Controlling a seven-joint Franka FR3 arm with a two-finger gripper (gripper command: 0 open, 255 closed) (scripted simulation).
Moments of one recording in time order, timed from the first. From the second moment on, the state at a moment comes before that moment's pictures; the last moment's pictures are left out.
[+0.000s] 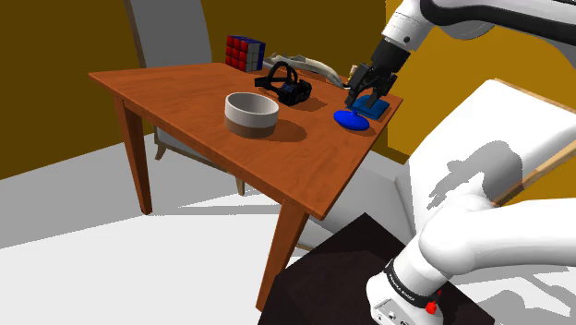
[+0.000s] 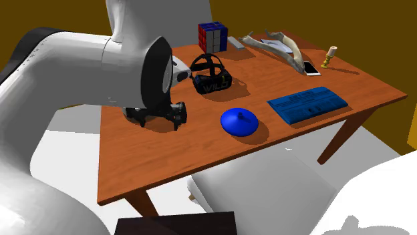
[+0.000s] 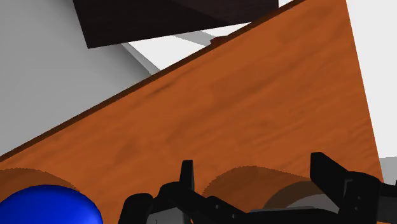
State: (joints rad) arm -0.02 -0.75 -0.04 -2.29 0.08 1.68 0.04
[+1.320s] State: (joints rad) arm -0.10 -0.18 -0.32 -1.89 0.01 1.71 -0.26
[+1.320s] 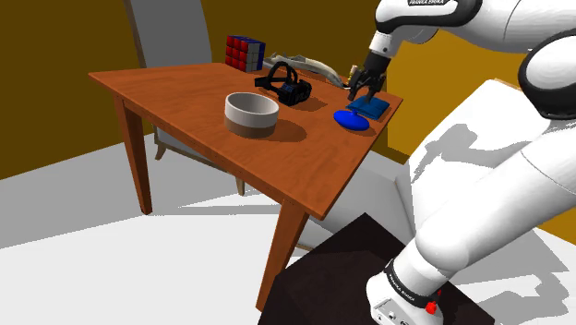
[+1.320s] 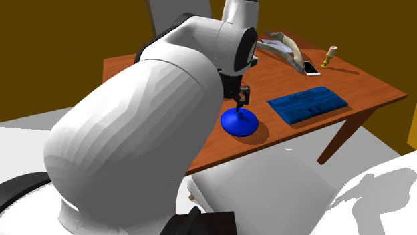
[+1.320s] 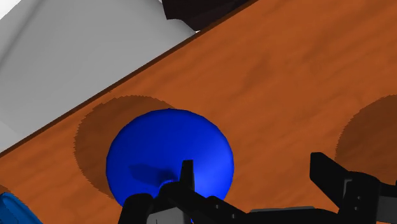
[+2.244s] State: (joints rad) arm -0.15 0.06 -0.39 -1.75 0.06 1.76 -0.37
